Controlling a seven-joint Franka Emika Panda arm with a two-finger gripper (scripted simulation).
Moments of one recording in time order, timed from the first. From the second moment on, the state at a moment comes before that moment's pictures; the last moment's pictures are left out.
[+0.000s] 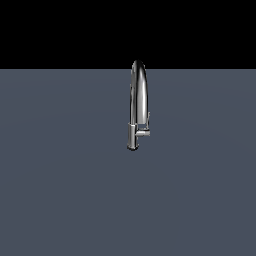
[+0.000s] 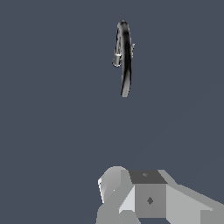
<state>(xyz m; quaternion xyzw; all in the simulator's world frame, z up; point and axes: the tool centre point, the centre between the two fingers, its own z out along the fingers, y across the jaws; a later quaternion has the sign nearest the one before) -0.255 -0.005 0.481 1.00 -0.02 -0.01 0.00</state>
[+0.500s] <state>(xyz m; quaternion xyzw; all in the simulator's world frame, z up) -0.246 -0.005 0.480 1.00 -0.03 -0.02 -0.01</state>
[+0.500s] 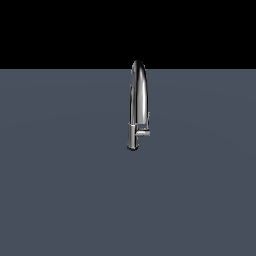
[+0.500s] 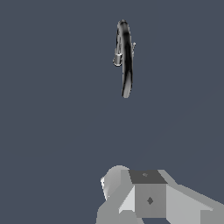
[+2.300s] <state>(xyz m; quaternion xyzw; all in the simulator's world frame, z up) -0.071 -0.032 0.402 0.92 -0.23 -0.24 -0.22</state>
